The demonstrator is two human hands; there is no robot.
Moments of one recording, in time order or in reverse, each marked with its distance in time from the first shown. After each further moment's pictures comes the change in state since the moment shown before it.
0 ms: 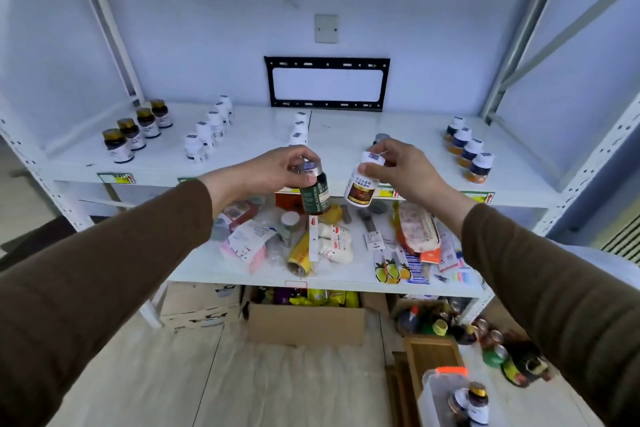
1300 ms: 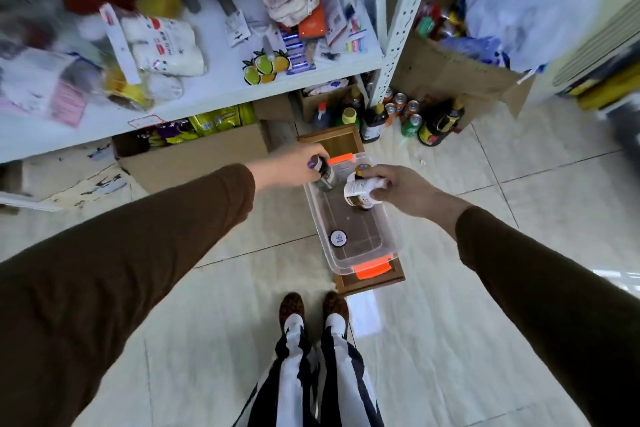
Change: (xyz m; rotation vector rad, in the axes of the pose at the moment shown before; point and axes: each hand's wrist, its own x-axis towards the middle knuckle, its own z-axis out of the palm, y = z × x) left_hand 0.117 -0.141 0.536 0.394 -0.547 -0.208; right_hand -0.313 0.466 -0.044 -0.033 -0.442 0.639
